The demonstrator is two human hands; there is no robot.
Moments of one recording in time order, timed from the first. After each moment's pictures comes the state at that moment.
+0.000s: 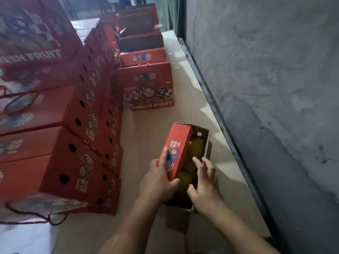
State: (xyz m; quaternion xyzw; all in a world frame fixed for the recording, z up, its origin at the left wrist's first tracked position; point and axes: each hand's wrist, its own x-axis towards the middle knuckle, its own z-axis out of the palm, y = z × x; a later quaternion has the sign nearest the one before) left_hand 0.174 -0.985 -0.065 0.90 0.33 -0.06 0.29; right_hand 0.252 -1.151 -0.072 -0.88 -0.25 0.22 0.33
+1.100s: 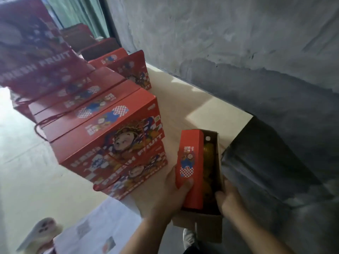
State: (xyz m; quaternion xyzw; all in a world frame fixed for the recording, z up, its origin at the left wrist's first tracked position) left_hand -0.188 -0.874 -0.052 0.79 0.09 -0.15 0.58; right_hand -0.194 -1.058 -0.066 -0.84 0.21 0.15 0.48
